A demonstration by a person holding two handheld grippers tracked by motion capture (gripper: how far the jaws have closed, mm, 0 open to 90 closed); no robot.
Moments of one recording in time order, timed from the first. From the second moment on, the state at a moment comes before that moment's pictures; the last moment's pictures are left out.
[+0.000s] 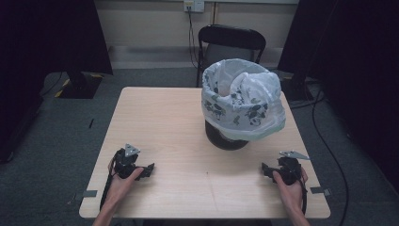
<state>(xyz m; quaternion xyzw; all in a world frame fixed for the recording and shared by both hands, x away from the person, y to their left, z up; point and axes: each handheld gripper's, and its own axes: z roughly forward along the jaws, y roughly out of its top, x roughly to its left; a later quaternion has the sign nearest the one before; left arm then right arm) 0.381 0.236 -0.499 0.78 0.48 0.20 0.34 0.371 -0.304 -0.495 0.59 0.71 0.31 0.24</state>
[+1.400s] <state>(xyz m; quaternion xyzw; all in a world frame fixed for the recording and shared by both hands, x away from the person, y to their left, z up) 0.539 0.090 -0.417 0.75 0.43 0.19 0.46 0.496 -0.340 -0.408 0.54 0.69 0.42 0.25</state>
